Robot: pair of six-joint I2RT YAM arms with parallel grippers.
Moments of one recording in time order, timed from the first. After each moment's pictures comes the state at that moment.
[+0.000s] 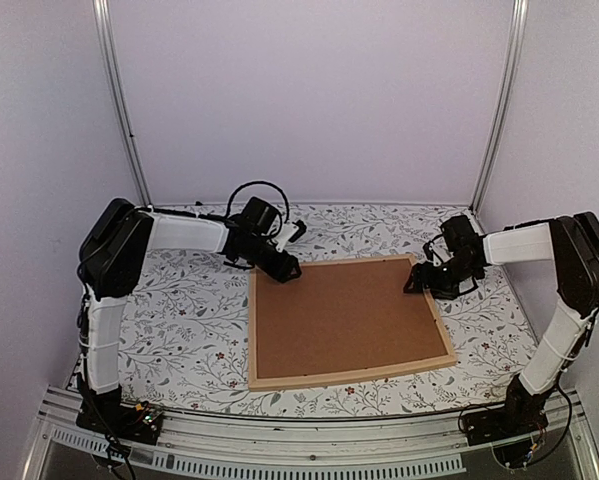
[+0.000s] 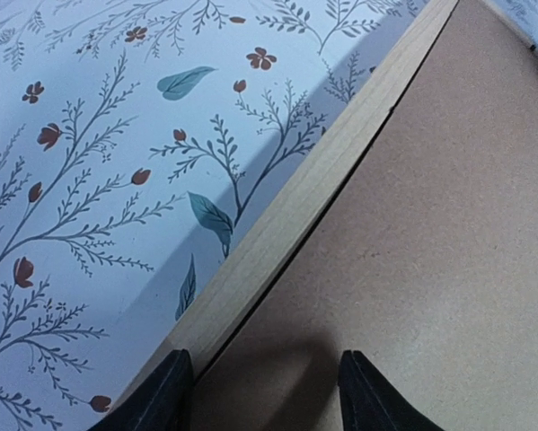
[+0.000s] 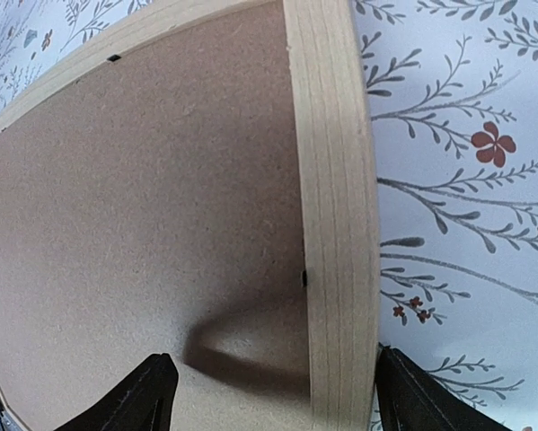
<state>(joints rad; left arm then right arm) -0.64 2.17 1.51 -0.24 0.19 0.07 0.26 1.73 0.94 -0.34 -0.28 0.33</state>
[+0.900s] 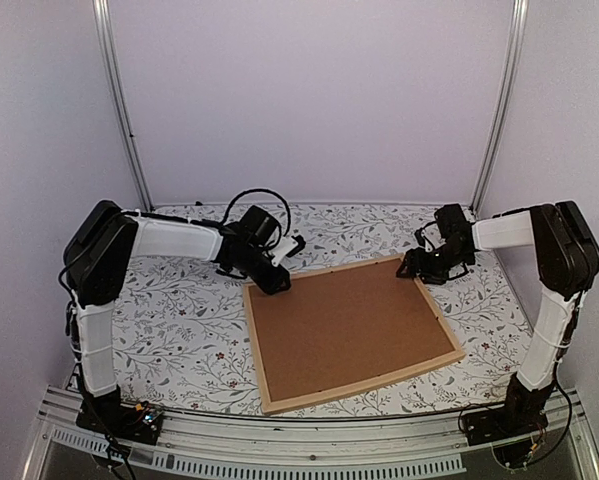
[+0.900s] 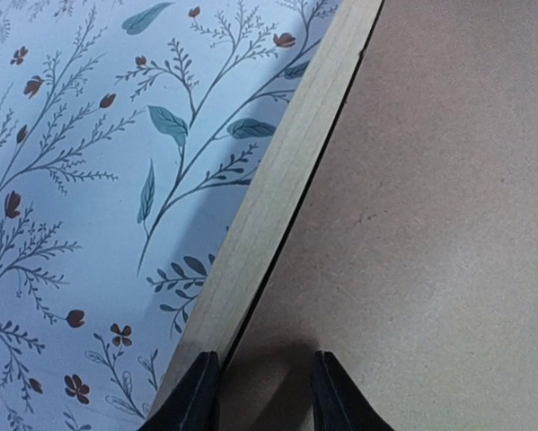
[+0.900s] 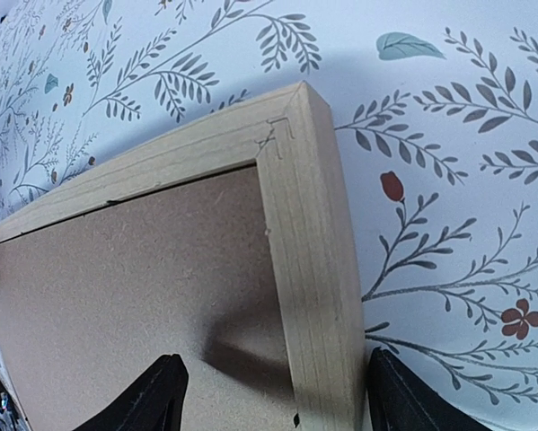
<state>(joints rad) -0.68 2.07 1.39 -0.36 0.13 0.17 0.23 1.90 1.13 -0.32 -0.36 0.30</state>
